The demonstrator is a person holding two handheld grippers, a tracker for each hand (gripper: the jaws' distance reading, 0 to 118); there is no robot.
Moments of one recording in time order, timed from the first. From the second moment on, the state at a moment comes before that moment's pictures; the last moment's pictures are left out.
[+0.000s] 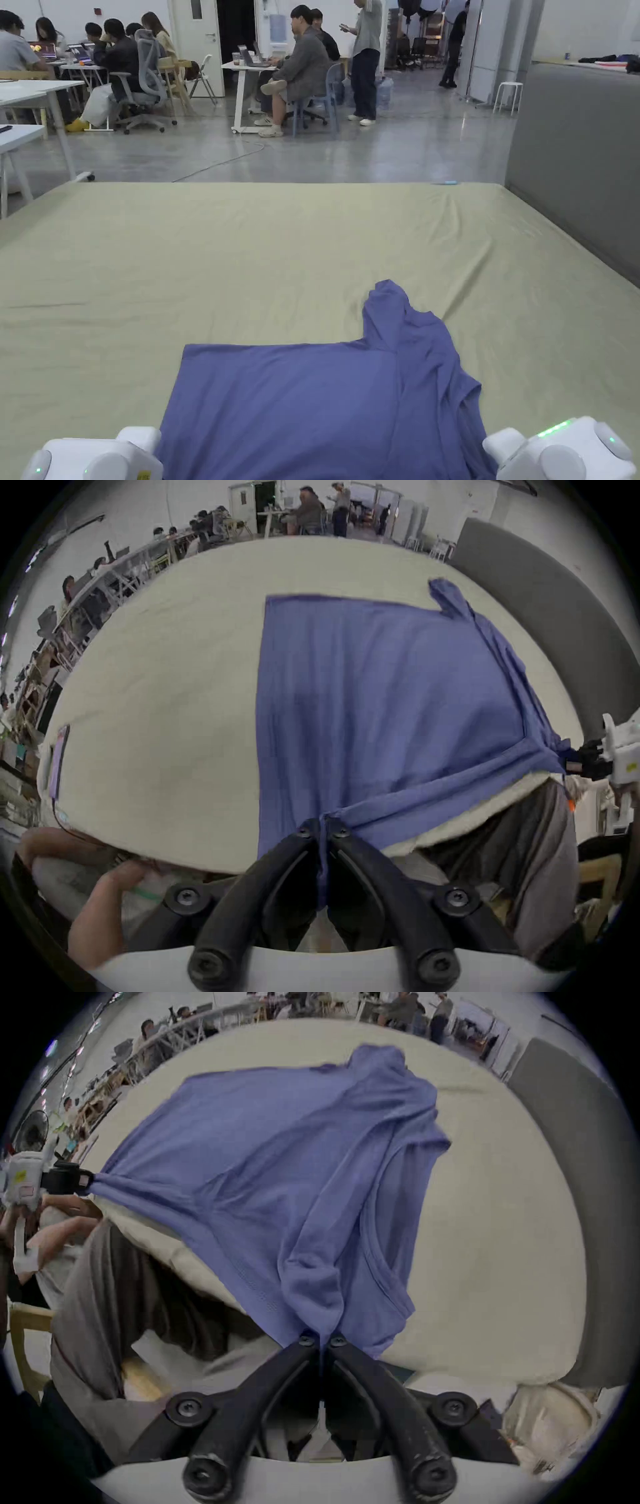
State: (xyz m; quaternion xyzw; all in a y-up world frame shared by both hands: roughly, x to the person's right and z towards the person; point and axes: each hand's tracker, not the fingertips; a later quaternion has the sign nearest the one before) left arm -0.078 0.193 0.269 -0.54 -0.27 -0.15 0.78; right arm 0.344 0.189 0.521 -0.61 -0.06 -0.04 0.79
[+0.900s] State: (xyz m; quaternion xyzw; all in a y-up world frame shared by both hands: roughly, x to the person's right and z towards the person) left arm -0.010 0.255 0.202 -0.43 -0.30 -0.09 0.84; right arm 0.375 0.255 0.444 -0.53 -0.14 -0.08 0.83
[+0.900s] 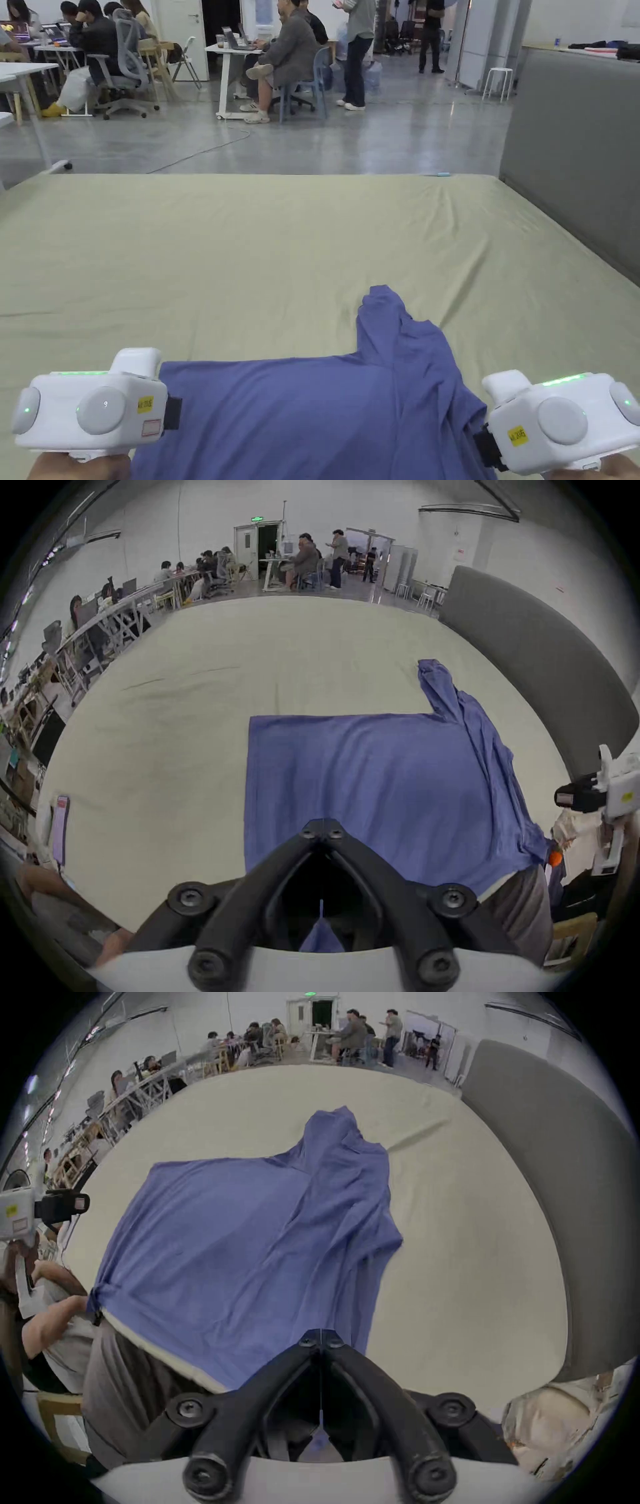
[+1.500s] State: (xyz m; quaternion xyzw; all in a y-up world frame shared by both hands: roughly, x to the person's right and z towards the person) left arm 0.073 0.215 0.049 -0.46 -0.29 -0.09 0.83; right arm 0.564 0.216 0.024 -0.55 -0.19 -0.12 0.80
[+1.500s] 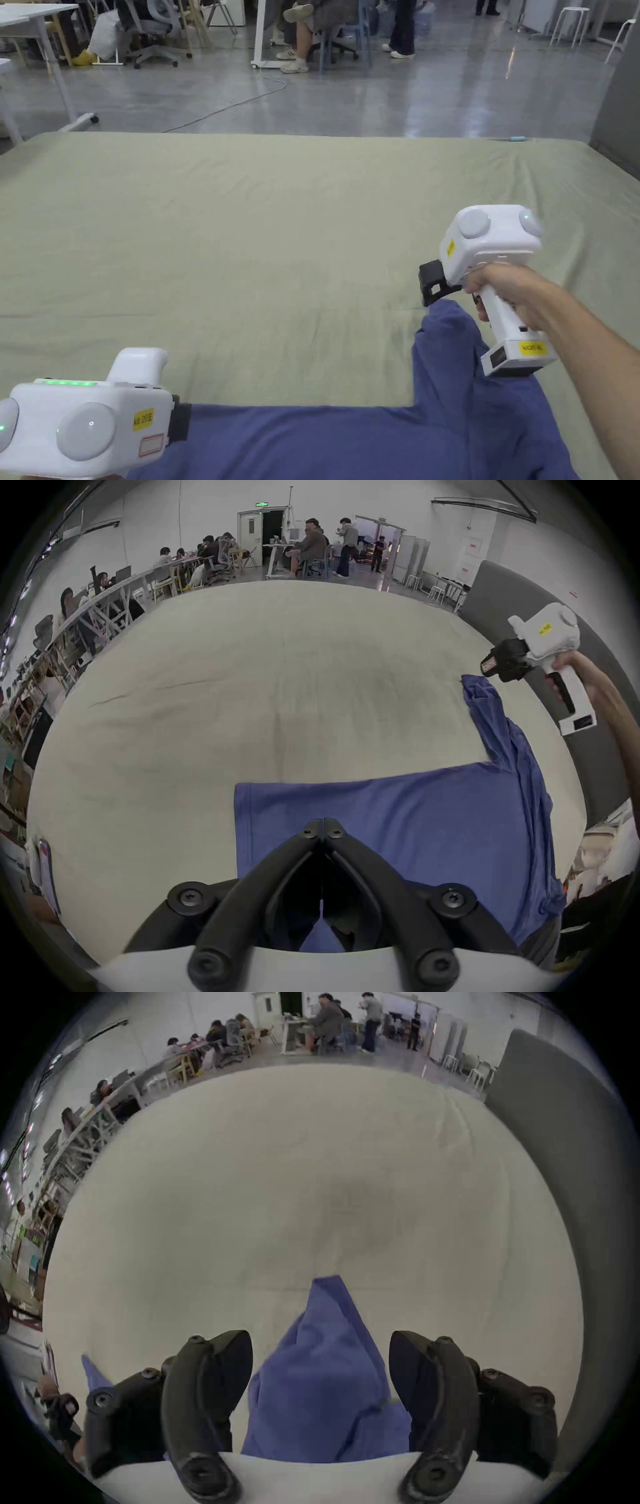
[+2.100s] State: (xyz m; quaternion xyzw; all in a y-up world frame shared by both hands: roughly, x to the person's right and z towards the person) left arm 0.040 0.244 0.095 -0.45 -0.30 -0.07 0.84; right arm 0.483 0.333 0.182 -0.46 -0.17 -0.05 0.87
